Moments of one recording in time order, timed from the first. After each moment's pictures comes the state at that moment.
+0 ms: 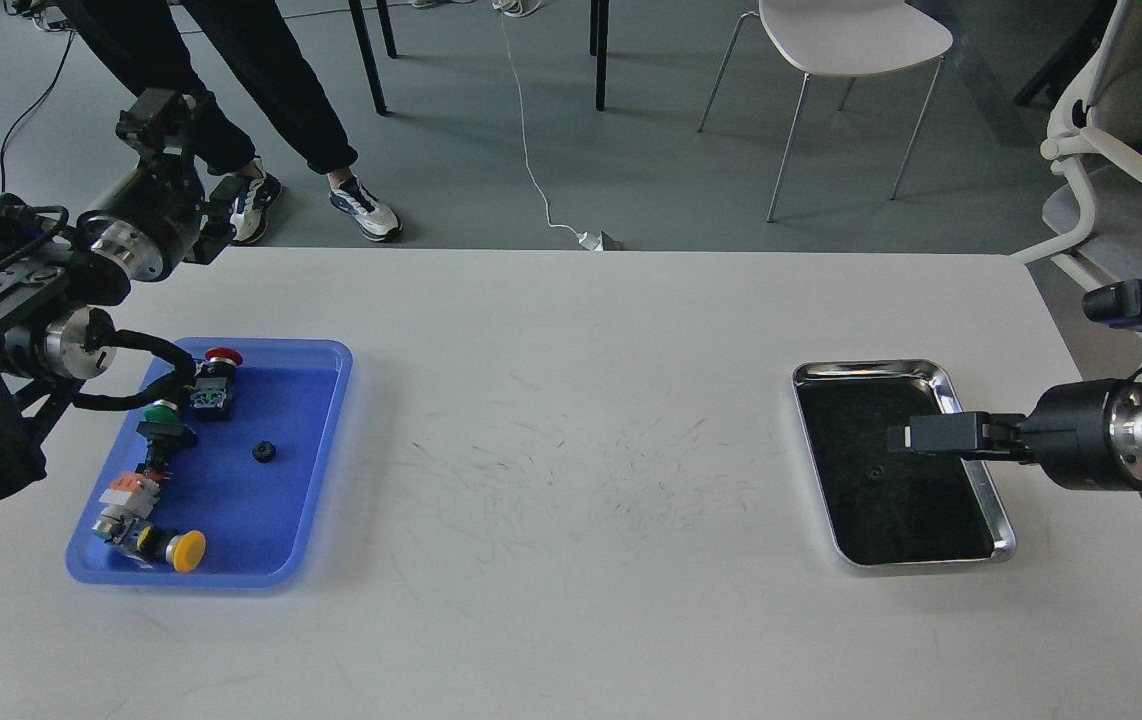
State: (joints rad) left arm -0.85 0.48 -0.58 -0.66 0.27 -0.17 -0.29; right arm 1.43 -1.05 -0.53 1.59 -0.96 0.34 0.02
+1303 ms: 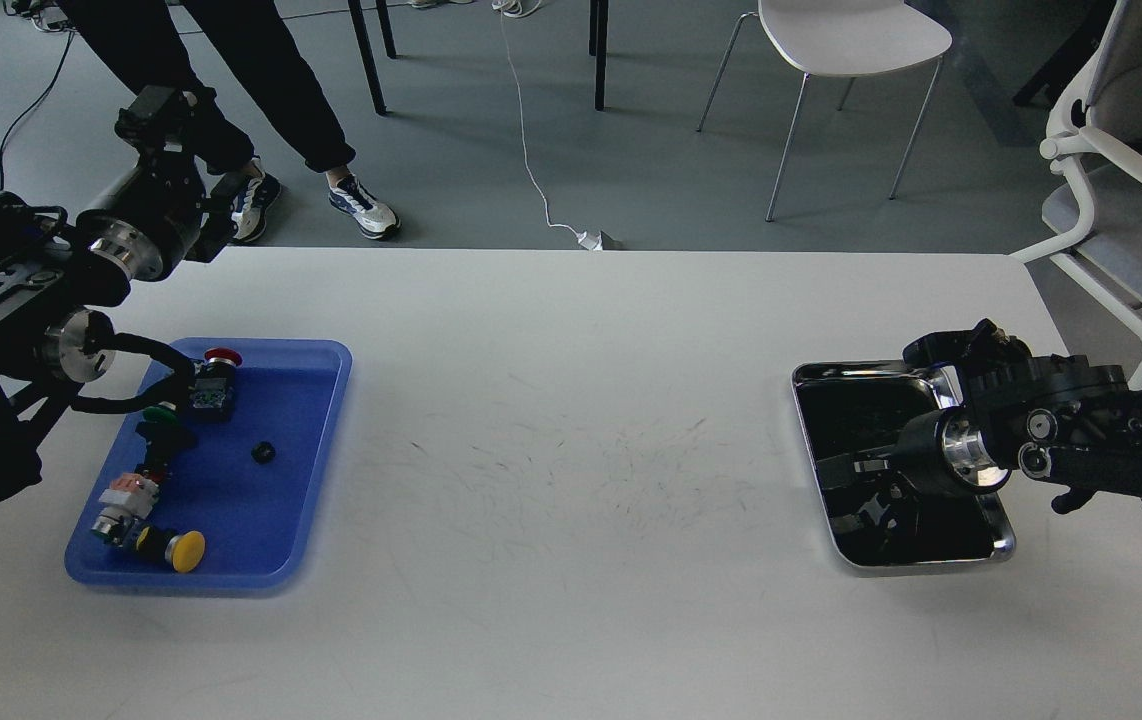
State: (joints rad) left arm -0.84 0.50 -0.58 -0.69 0.27 -0.16 -0.30; right arm 1.31 -0.58 -0.66 1.19 -0.88 0.26 0.03
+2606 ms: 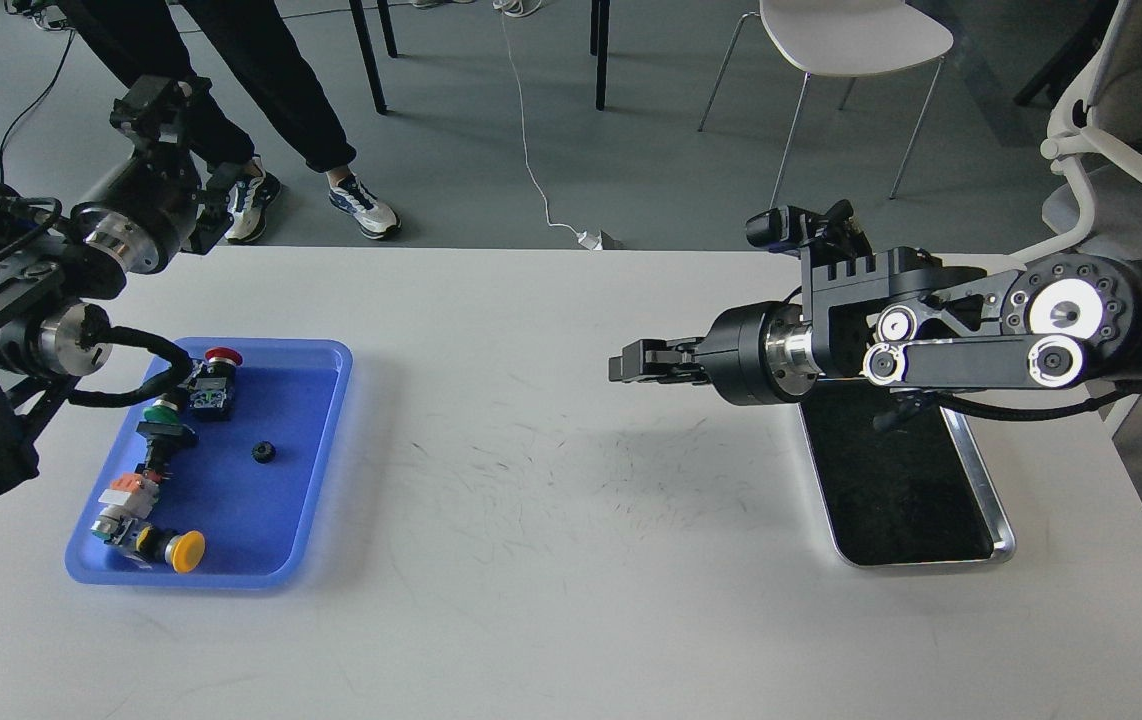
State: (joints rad) left arm -0.85 0.50 -0.58 -0.69 0.27 -0.16 -0.30; right arm 1.60 -0.30 -0.62 1.39 -0.44 0.02 0.15
